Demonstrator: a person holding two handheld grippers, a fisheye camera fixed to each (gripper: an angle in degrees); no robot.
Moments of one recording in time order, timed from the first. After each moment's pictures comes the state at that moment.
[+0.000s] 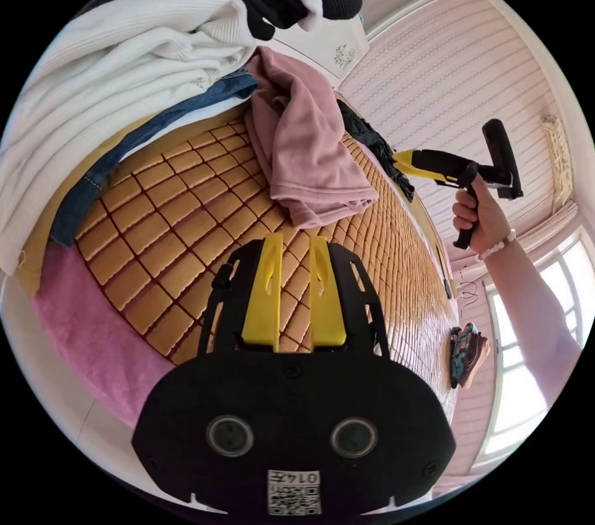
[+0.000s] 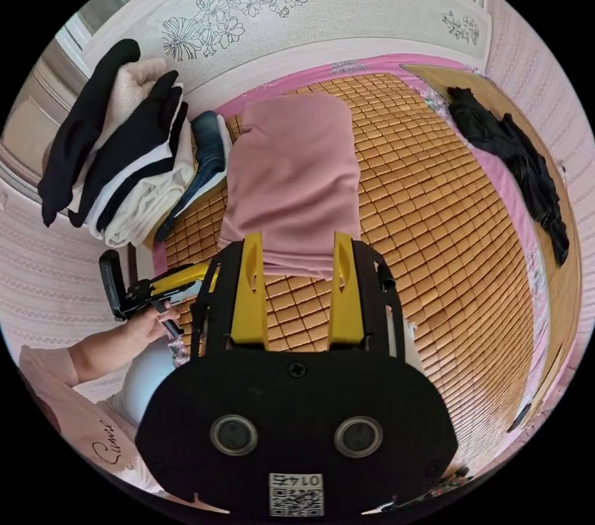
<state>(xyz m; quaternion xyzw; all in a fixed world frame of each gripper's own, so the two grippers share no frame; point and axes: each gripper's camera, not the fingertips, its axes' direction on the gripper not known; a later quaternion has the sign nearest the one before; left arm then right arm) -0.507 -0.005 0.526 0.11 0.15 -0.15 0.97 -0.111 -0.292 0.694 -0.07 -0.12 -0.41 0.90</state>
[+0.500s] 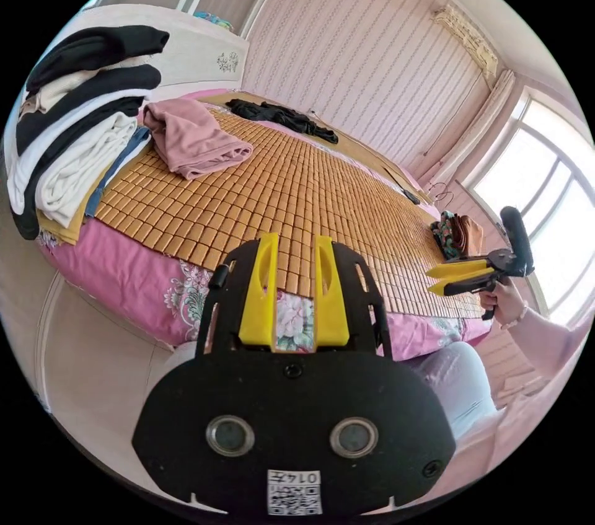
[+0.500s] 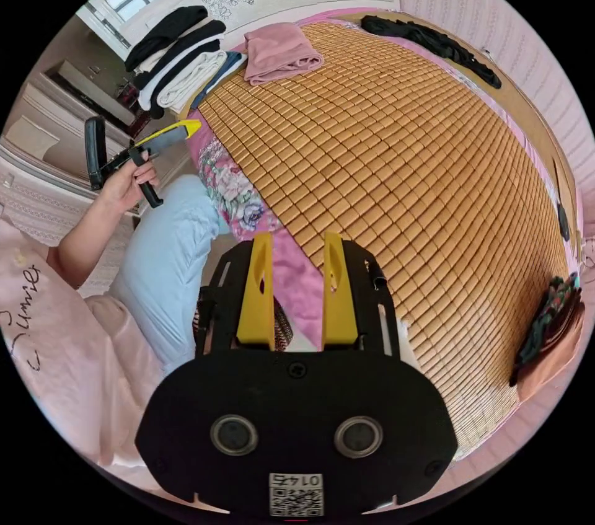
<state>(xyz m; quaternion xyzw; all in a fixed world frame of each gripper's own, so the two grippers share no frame) -0.348 0.153 0.394 0.14 0.14 0.08 0.98 0.143 0.053 0.580 -0.08 -0.05 -0.30 0.95</state>
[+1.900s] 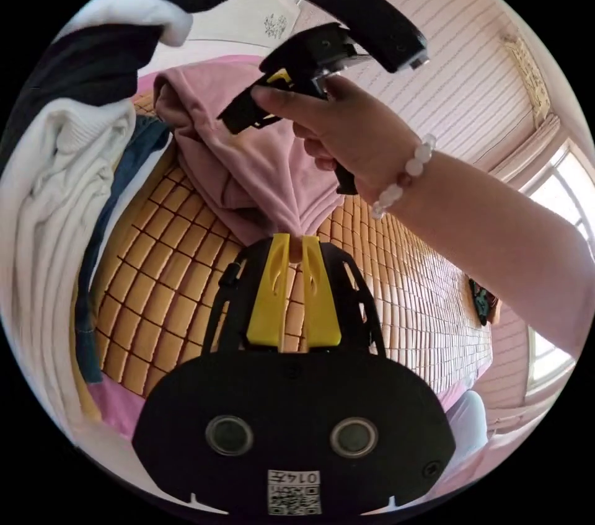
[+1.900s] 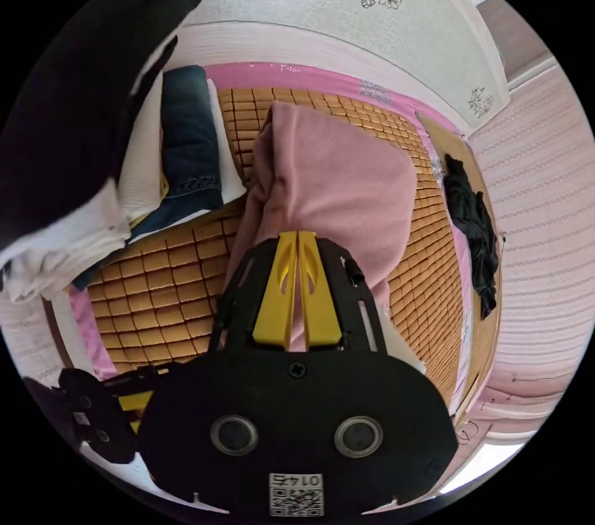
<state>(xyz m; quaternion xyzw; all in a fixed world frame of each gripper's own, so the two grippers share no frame) -0.457 -0.095 0.517 0.08 0.14 0.02 0.99 -0.316 -0.166 0.843 0.04 0.11 -0.51 0.85</state>
